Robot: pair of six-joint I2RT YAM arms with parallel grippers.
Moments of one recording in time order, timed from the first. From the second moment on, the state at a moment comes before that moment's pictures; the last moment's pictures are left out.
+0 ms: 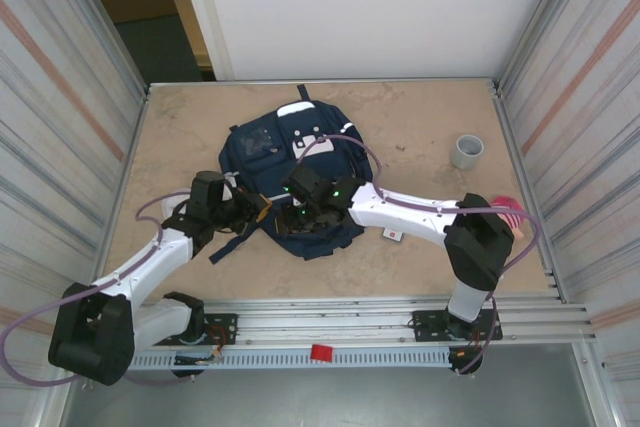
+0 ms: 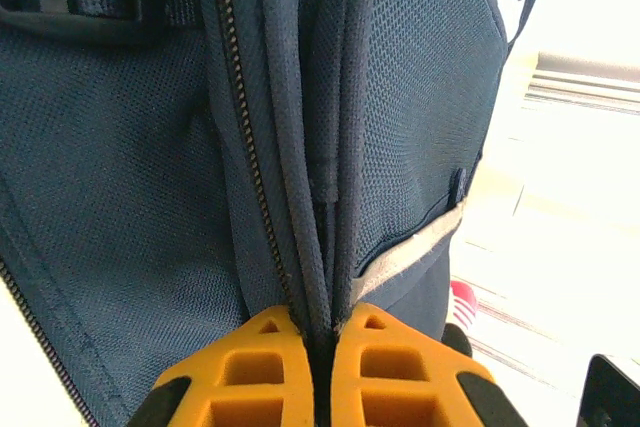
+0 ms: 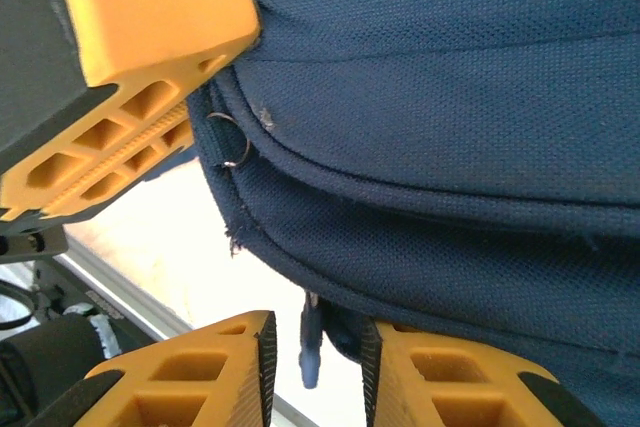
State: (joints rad) left arm -0.32 1.09 0.51 -0.12 0.45 -1.24; right arm 1.03 1.75 1.32 -0.56 -0.13 0.84
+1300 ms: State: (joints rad) left arm -0.35 1.09 0.55 -0.20 0.41 -1.22; right arm 1.03 1.73 1.38 -0.78 -0.01 0.89
